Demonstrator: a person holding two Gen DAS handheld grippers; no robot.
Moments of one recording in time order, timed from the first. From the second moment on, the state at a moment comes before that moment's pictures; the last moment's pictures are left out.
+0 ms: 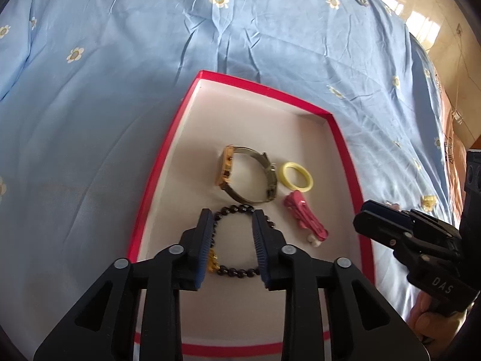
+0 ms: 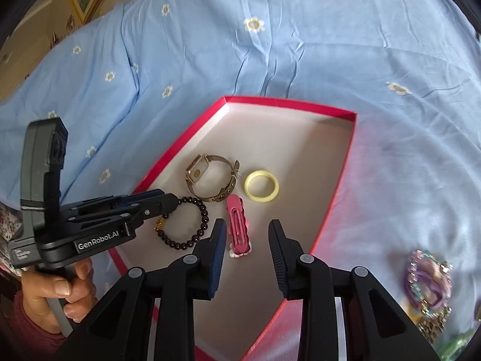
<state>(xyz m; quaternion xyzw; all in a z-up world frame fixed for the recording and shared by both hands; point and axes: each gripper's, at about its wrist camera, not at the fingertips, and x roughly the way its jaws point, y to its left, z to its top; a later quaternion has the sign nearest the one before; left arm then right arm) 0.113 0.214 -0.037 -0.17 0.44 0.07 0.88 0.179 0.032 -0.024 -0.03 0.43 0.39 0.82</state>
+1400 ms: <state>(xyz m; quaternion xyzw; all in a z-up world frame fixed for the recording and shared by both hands) 0.146 0.026 -0.004 -0.06 0.45 -0.09 0.88 0.149 -0.212 -0.011 0.10 0.40 0.21 0.88</state>
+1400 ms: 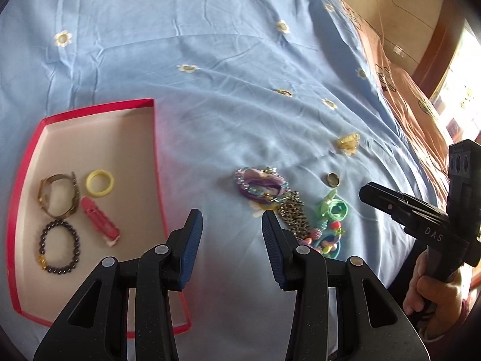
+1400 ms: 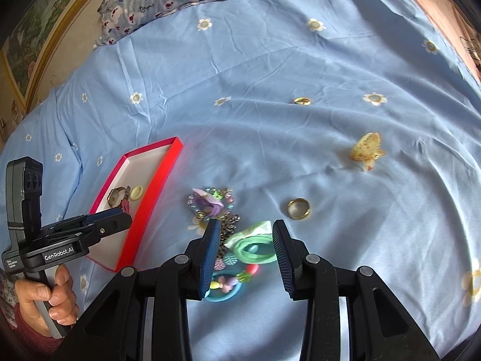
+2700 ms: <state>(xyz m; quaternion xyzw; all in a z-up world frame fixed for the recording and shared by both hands) 0.220 -0.027 -0.042 -0.06 0.49 -0.16 0.86 0.257 -0.278 -0.045 0.09 0.42 0.07 0.90</state>
